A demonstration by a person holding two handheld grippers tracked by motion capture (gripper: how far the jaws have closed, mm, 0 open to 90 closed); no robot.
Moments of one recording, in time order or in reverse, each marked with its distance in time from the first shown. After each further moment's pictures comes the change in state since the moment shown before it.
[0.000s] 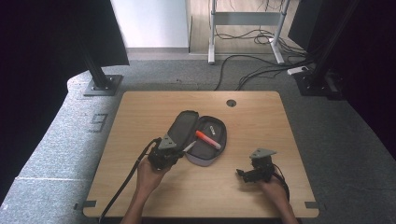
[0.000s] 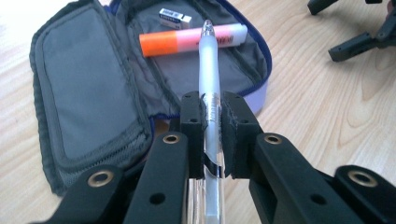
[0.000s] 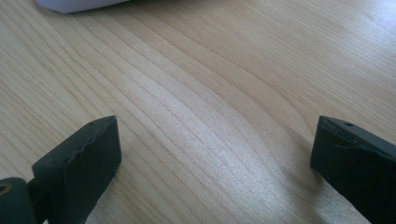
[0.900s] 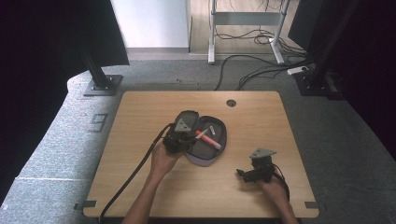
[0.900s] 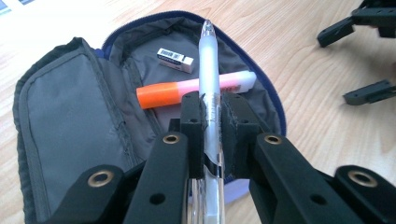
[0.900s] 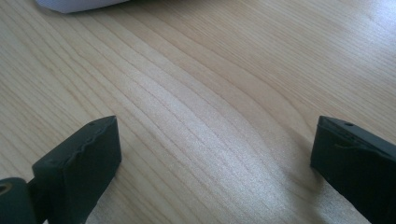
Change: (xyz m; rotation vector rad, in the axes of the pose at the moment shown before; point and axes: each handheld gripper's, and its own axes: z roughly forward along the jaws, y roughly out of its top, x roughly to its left) left arm 0.010 0.051 0.042 0.033 -0.023 0.026; right arm 0.000 0.000 0.000 -0.001 -0.001 0.001
